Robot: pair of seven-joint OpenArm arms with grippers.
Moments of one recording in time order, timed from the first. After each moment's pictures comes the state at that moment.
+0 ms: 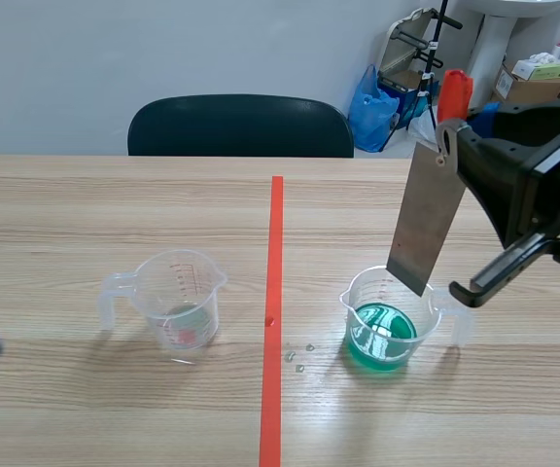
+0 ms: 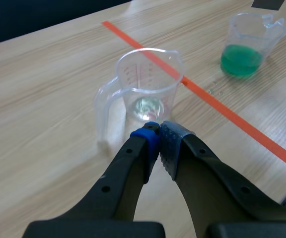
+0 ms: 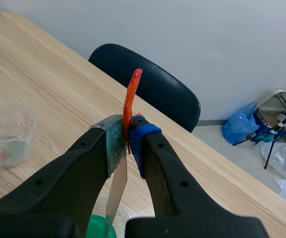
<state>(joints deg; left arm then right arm) 47.7 -40.9 -10.7 97.2 -16.0 -35.9 -29.5 -36.6 35.7 3.6 126.1 8.9 12.3 9.3</state>
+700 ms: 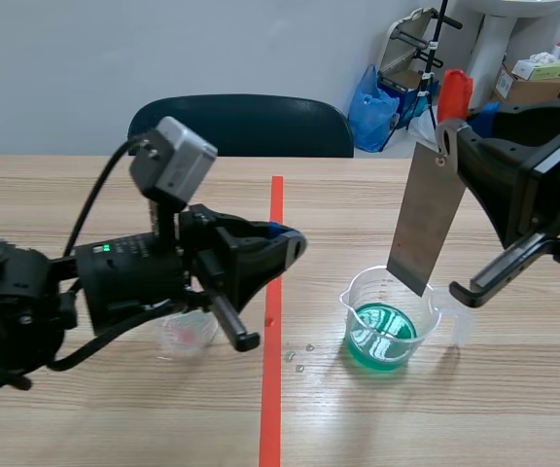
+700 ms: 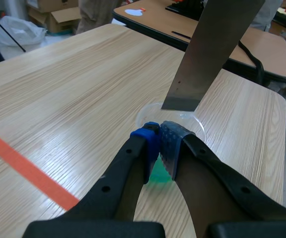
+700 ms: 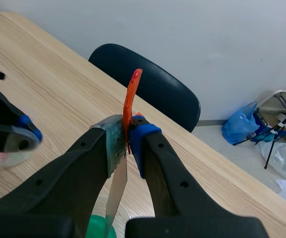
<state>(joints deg) -2.7 -30.3 37.9 92.4 -30.9 -26.9 -4.1 -36.6 35.7 3.6 126.1 8.9 12.3 9.3</state>
